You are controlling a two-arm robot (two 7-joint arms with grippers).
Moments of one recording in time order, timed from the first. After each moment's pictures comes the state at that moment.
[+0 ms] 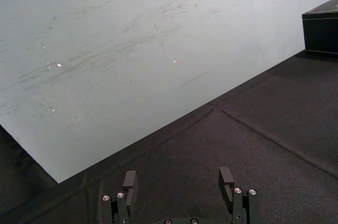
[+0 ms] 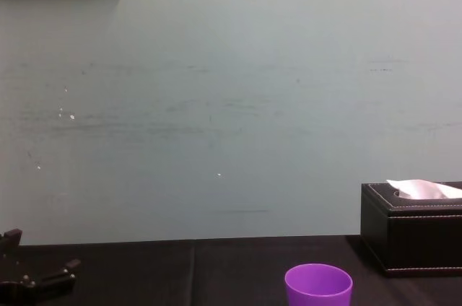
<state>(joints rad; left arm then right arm) -0.20 0.60 0.45 -1.41 -0.25 -0.12 0.03 -0.33 0.82 -0.10 -1.79 0.54 -0.23 0.43</state>
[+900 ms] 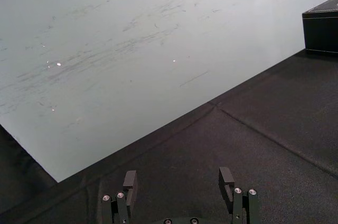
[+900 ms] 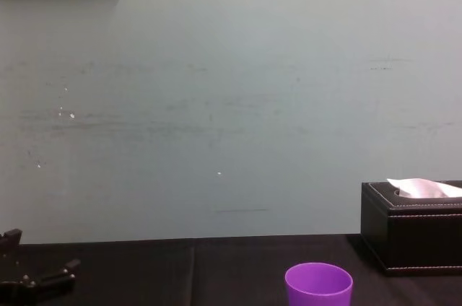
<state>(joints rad) -0.20 0.60 0.45 -1.41 -0.25 -0.12 0.03 -0.30 0.75 -0.15 -1.75 0.43 -0.19 0.48</state>
